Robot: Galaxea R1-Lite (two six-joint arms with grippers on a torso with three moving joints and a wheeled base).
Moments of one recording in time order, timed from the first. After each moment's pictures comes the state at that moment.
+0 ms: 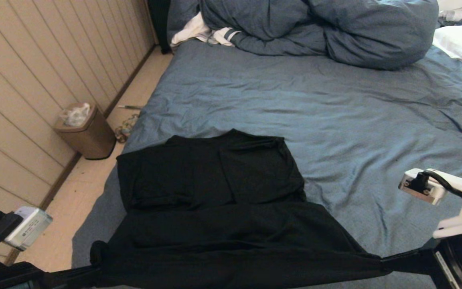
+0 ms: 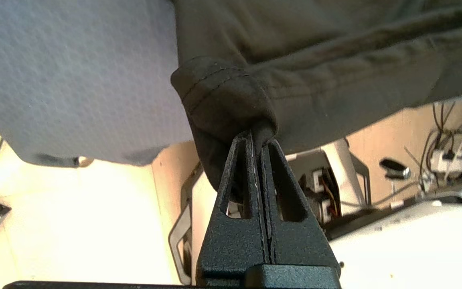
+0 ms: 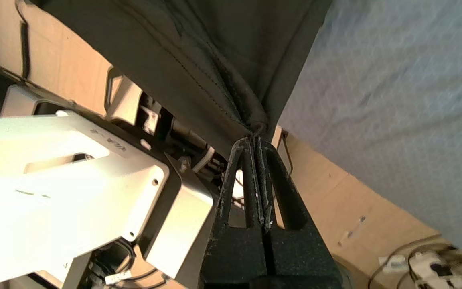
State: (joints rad) left arm -0.53 0.99 -0.40 0.03 -0.01 -0.27; right arm 0.46 1.23 -0.96 0.69 0.19 0.10
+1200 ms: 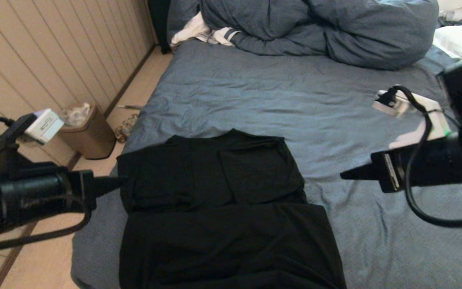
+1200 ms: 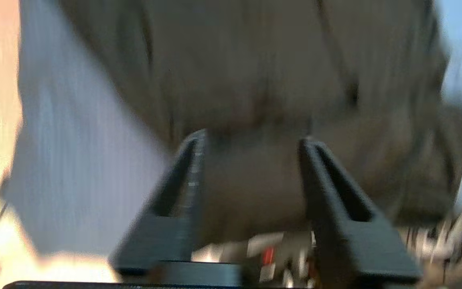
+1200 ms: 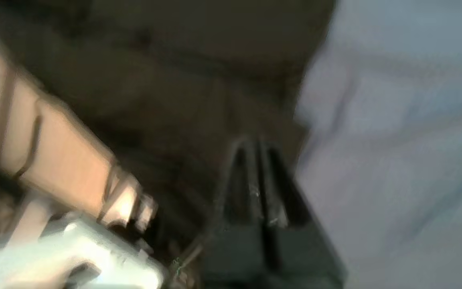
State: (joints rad) left arm -0.39 1.26 -0.82 -0.02 -0.03 -0.27; right arm 0.38 1.45 -1.30 0.52 0.19 0.07
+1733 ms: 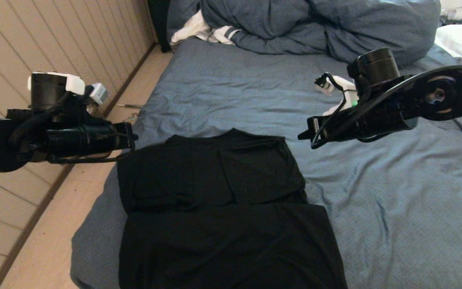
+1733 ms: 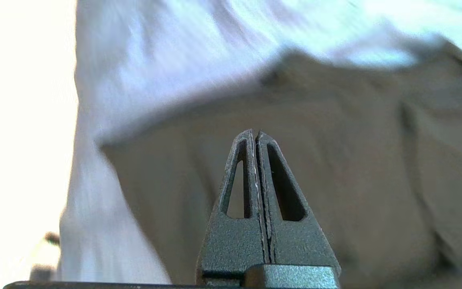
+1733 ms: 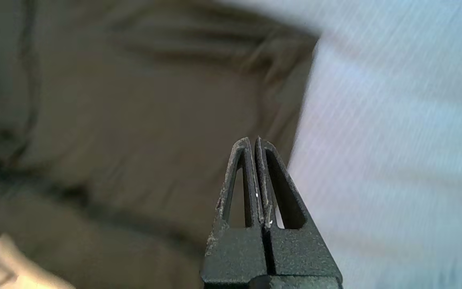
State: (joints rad) left arm -0.21 1.74 -1.16 -0.17 -0.09 -0.20; right arm 0.31 1.86 -1.65 0.37 0.19 0.06
